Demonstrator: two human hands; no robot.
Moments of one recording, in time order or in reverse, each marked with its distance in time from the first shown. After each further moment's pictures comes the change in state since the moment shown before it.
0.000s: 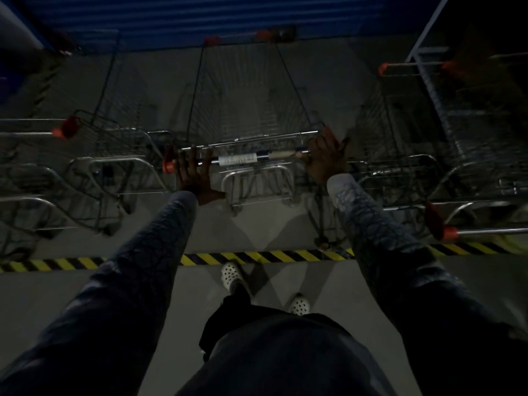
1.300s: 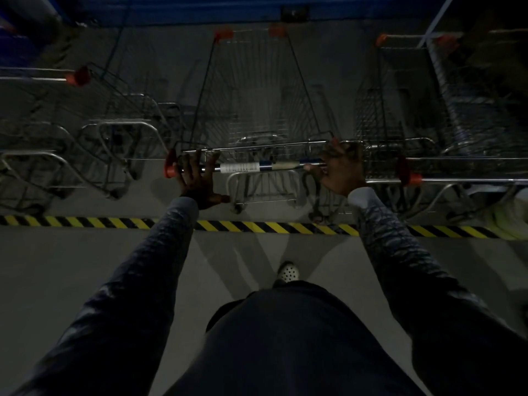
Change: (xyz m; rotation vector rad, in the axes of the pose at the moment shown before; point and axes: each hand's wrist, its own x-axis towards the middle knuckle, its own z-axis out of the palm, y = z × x) left_hand -0.175 0.036 0.047 -0.115 -0.002 -0.033; right_hand -0.178 0.042 -0.070 0.070 -0.179 -0.114
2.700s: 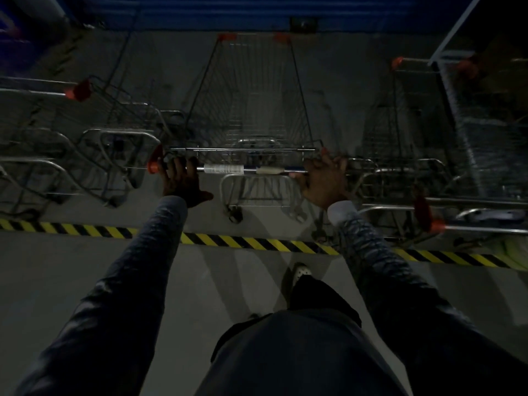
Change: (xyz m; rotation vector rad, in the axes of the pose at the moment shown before) left_hand 0.096 -0.046 -0.022 0.197 0.170 -0.041; right_hand 0.090 -0.041 0.025 -0.080 0.143 -0.065
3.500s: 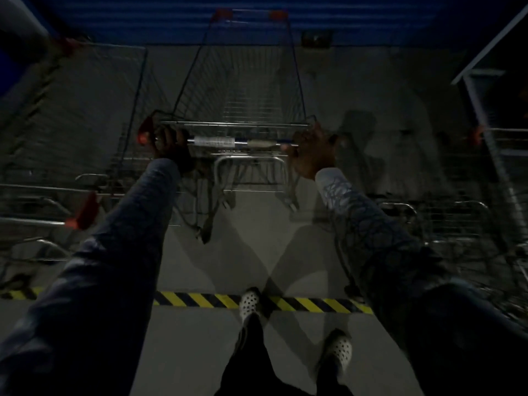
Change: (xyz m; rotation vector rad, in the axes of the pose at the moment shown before) left_hand 0.462 -0.162 -0.036 -0.126 -0.047 -0.048; right_hand 0.466 -0.098 0.088 0.073 -0.348 0.224
